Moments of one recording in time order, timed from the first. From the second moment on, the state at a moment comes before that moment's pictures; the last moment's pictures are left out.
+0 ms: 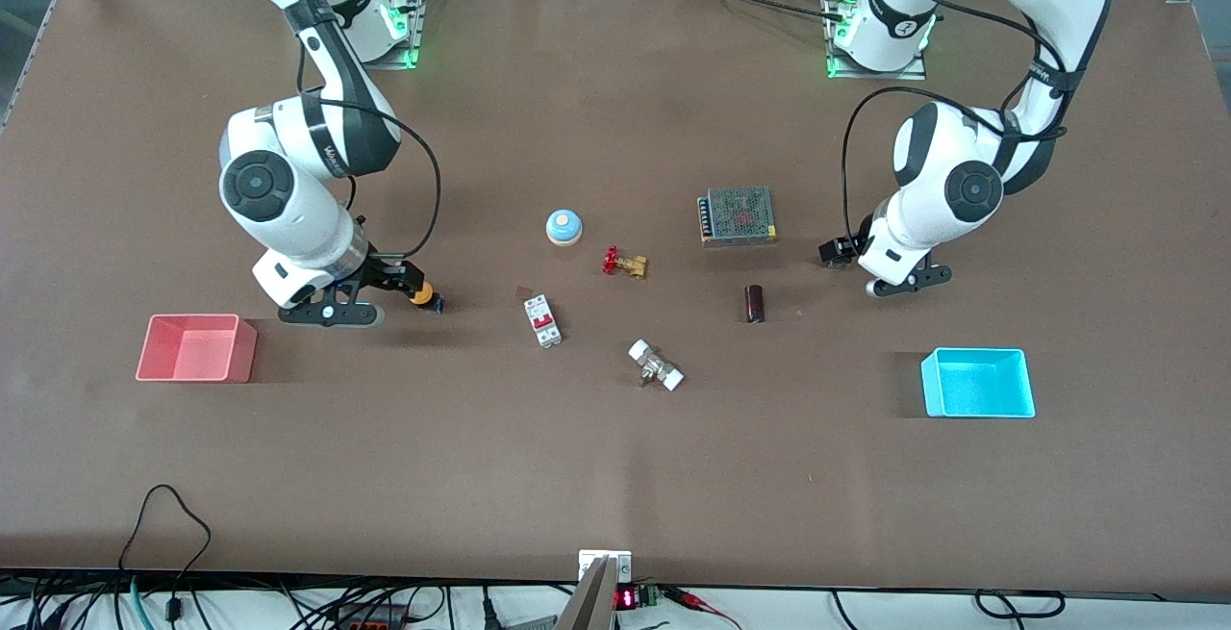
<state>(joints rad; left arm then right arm) -0.10 0.31 -0.11 -2.27 -0.11 2.42 -0.39 0.26 0.35 0.05 -1.93 -0.08 2.29 0.35</state>
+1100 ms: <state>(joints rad) -0.13 0.34 -0.12 -2.27 -0.11 2.42 -0.29 0.28 0.43 0.05 -2.02 -0.08 2.49 0.35</state>
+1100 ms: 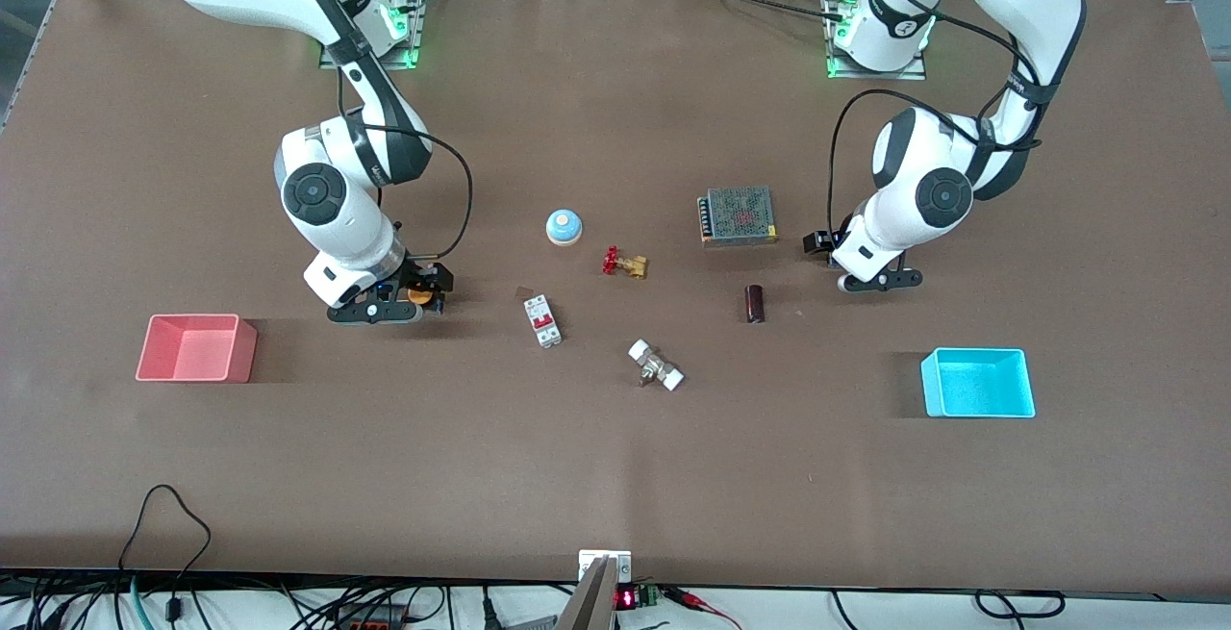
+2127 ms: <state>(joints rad) -0.10 0.32 -0.11 -2.25 -0.11 2.44 -0.29 0.28 0.44 0.05 -2.02 -0.08 2.50 0.35</state>
